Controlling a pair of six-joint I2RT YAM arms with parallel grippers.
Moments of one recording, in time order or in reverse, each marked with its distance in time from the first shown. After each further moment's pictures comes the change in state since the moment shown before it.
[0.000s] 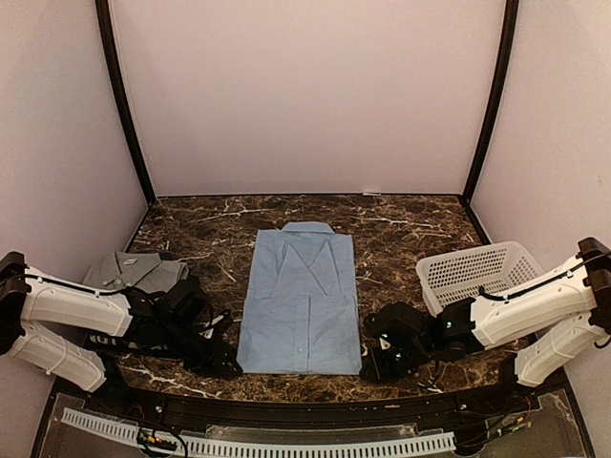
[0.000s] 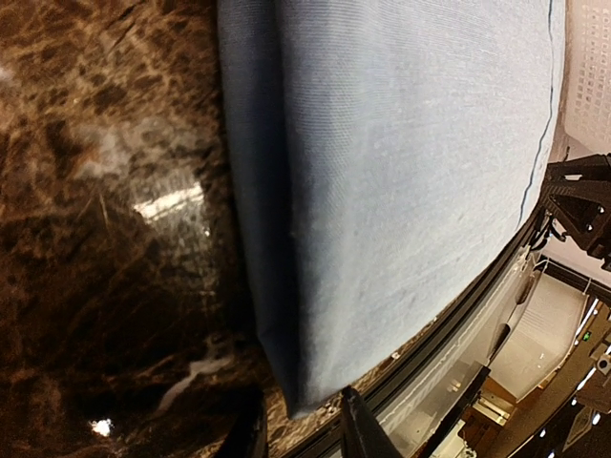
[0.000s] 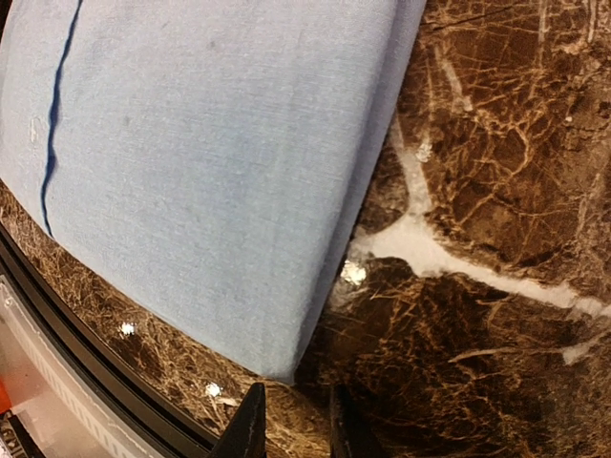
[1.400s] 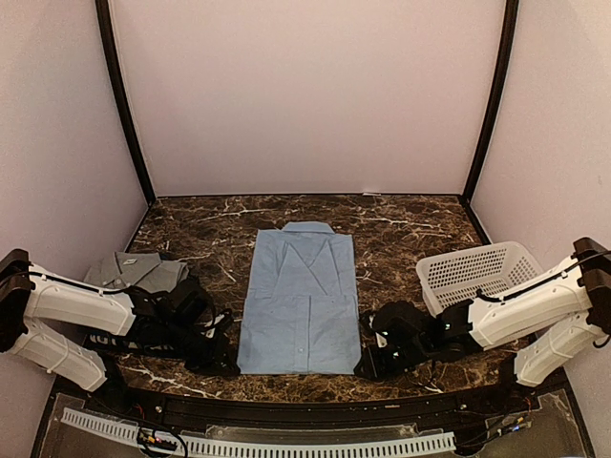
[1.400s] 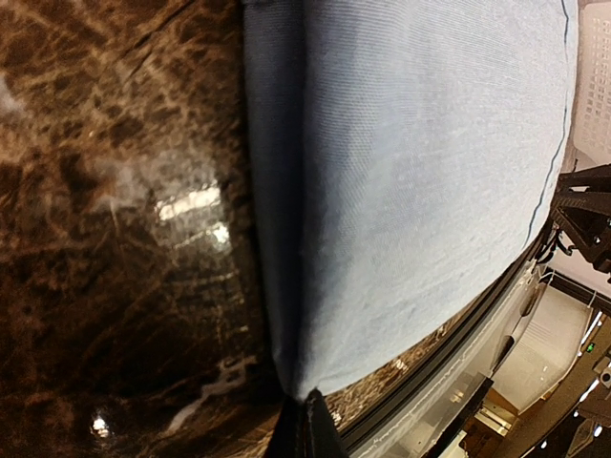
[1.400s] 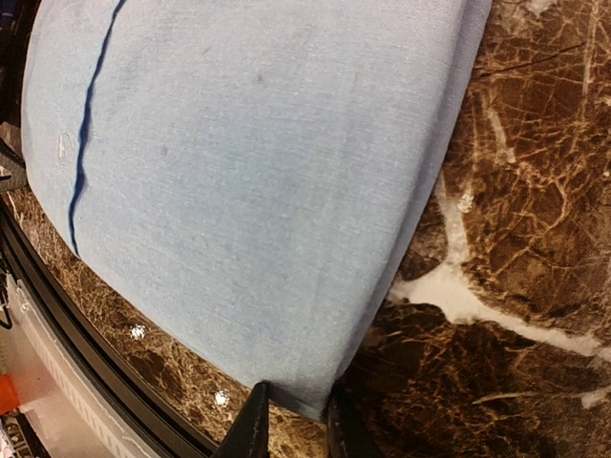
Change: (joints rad) left arm -0.007 0.031 0.013 0.016 -0.032 -0.016; right arm -0.020 0.023 -0.023 0.113 -0.027 -0.029
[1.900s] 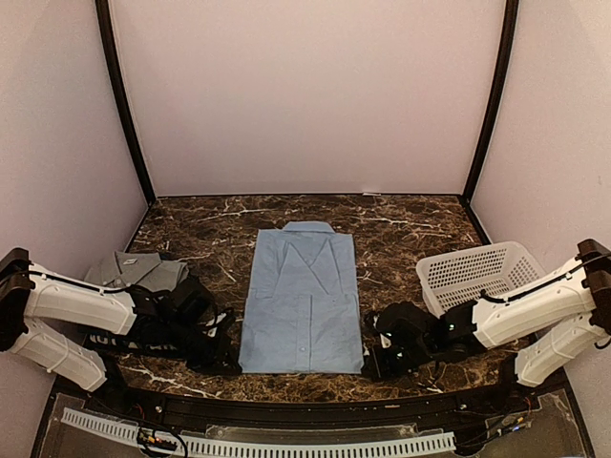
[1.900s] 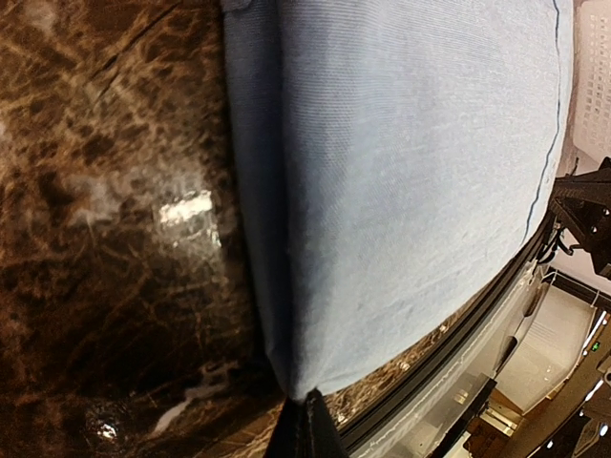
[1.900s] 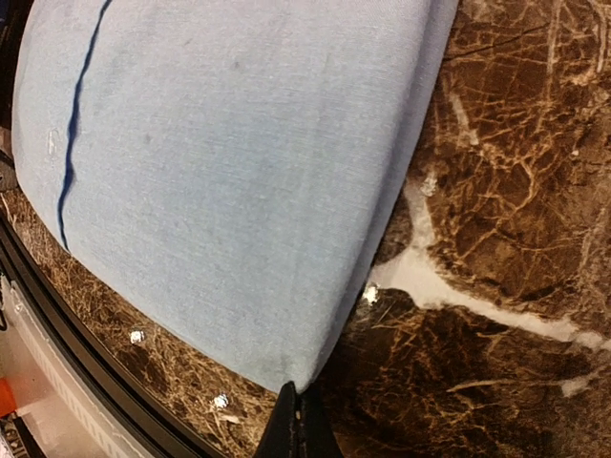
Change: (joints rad) left arm -0.011 0.005 0.015 -0.004 -0.012 0.000; right arm 0.000 -0.027 -0.025 -0.007 0.018 0.008
